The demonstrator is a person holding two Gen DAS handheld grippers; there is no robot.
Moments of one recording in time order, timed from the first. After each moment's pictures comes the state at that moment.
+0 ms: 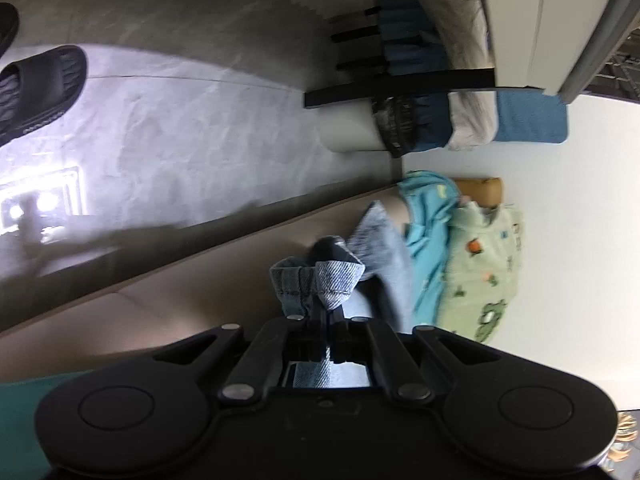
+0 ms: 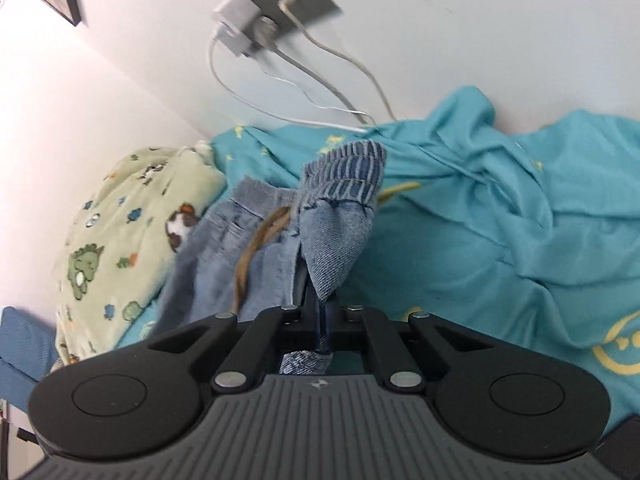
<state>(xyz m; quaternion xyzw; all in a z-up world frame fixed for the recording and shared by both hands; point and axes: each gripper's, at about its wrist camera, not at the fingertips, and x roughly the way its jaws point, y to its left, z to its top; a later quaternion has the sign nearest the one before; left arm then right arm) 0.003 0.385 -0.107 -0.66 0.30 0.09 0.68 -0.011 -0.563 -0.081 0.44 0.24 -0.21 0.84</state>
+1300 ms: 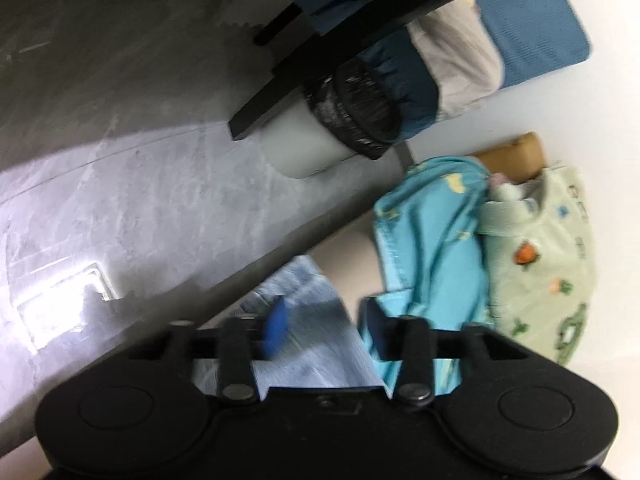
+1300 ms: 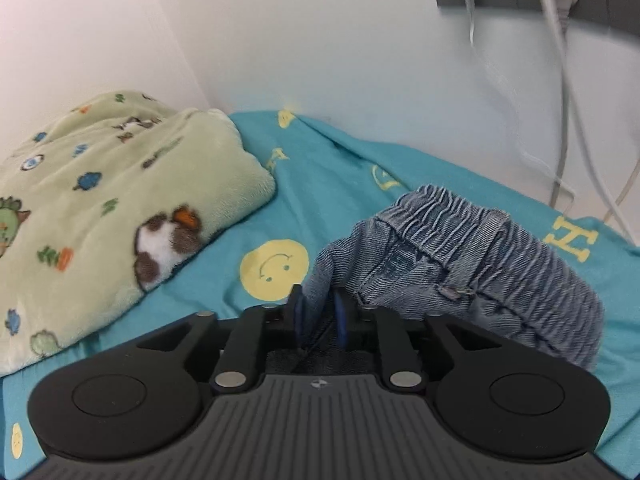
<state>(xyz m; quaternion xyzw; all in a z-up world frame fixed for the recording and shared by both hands) 0.307 0.352 -0.106 -0.53 0.36 0.12 0.76 0.311 -0.528 -0.100 0.26 0.28 -0.26 0.89</state>
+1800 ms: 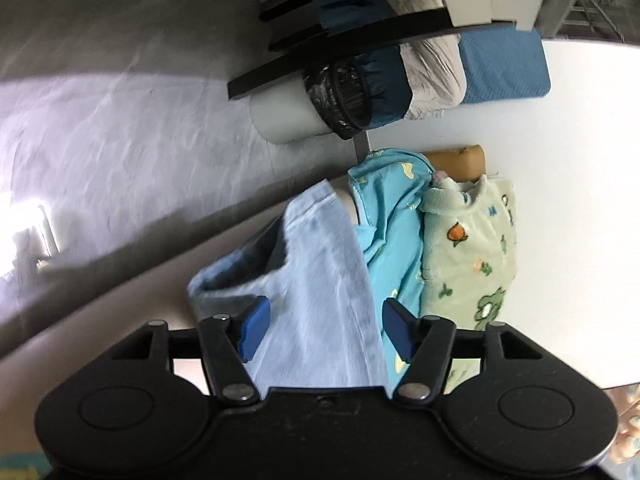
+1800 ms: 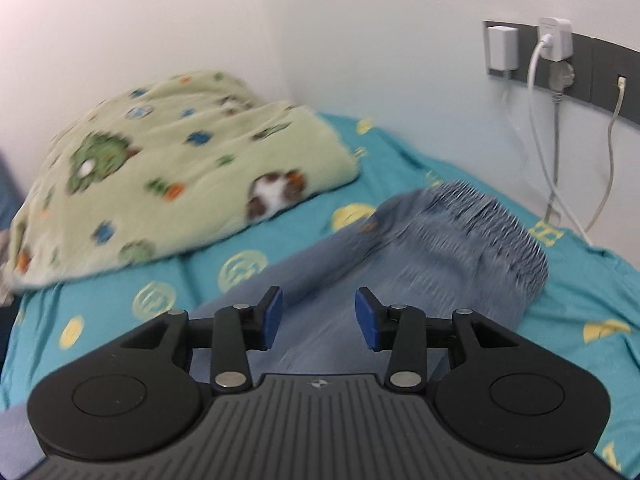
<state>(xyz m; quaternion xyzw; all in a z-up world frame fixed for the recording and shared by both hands) 0.164 0.351 -0.109 -0.63 0.32 0.06 0.71 0.209 -0.410 -0.041 0.19 0.29 -0.16 0.92</state>
